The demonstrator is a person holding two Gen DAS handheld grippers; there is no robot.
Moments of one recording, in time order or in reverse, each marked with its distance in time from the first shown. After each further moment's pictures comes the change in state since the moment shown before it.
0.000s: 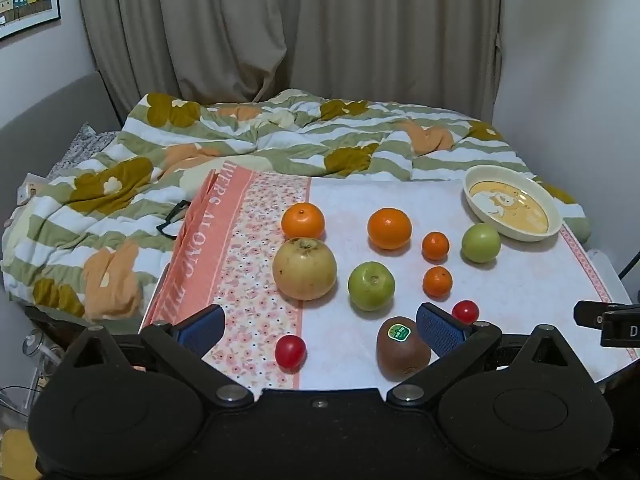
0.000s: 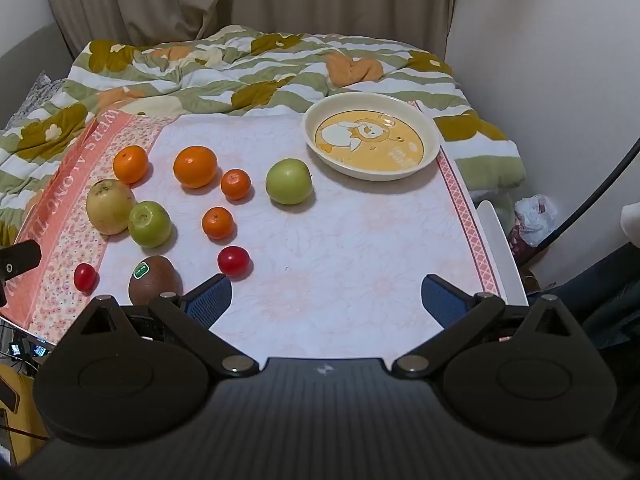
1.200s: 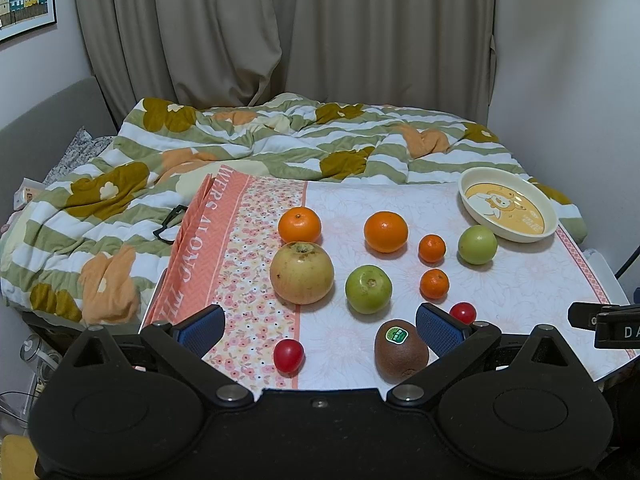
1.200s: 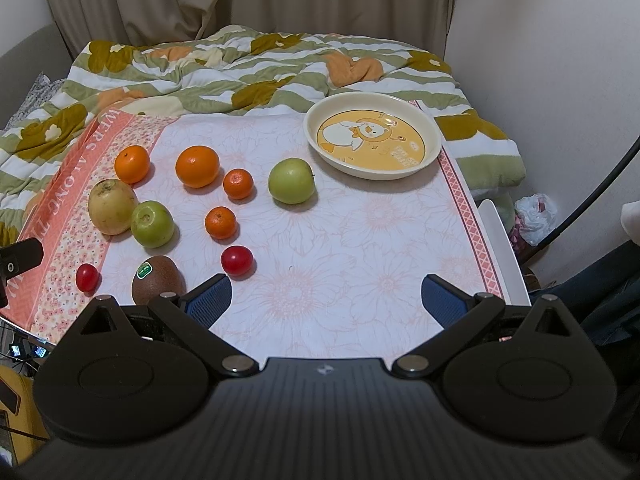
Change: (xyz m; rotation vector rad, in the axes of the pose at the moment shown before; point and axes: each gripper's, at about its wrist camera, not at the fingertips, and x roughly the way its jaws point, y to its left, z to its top) left arm -0.003 0.001 0.000 0.003 -0.033 -0.012; right arm -0.003 0.002 -0.001 -0.003 0.003 0.001
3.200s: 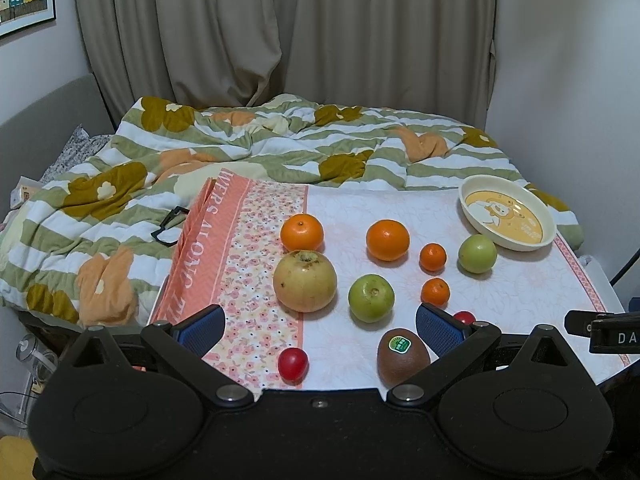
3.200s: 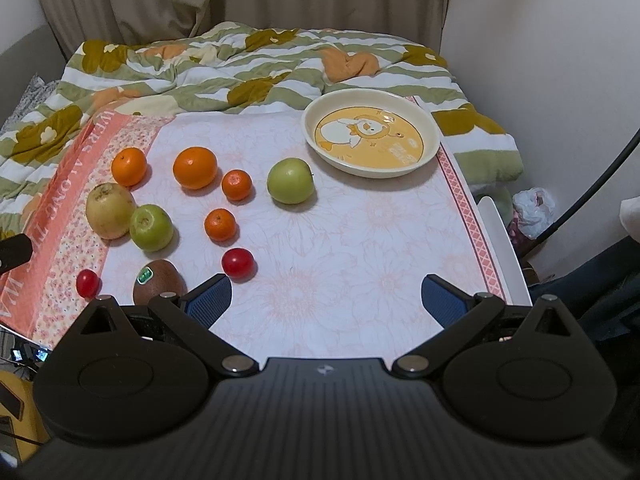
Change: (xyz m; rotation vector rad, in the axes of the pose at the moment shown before) left arm 0.002 0.005 0.012 -0.008 0.007 -0.016; right arm 0.007 0.002 0.008 0.017 0.016 -0.005
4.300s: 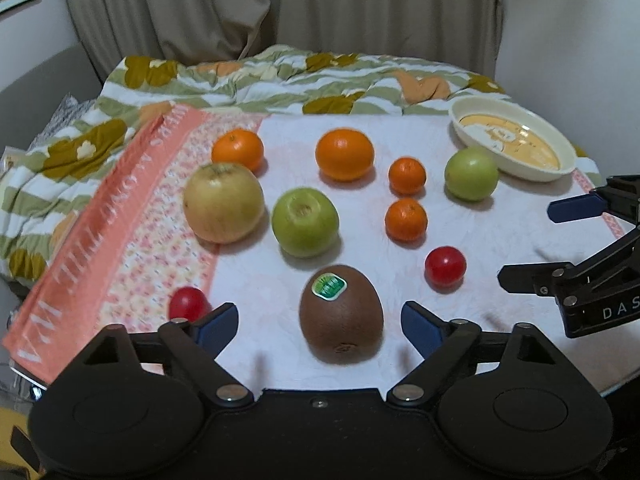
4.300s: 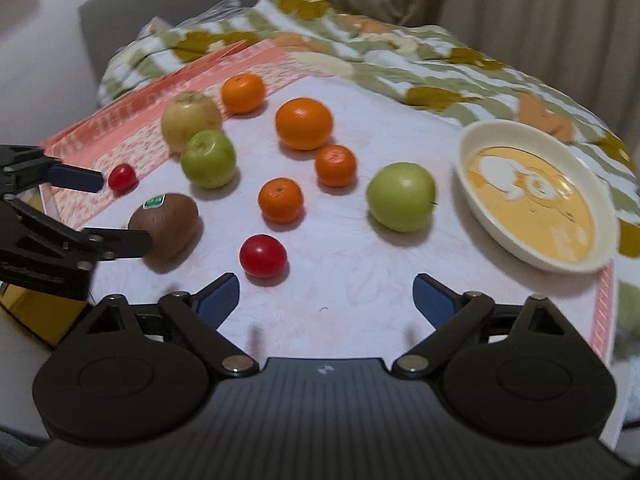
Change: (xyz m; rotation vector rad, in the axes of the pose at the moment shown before) left arm 0.092 -0.082 -0.057 -0.003 0.120 0.052; right arm 0.123 -0.021 0.008 -0.538 -0.045 0.493
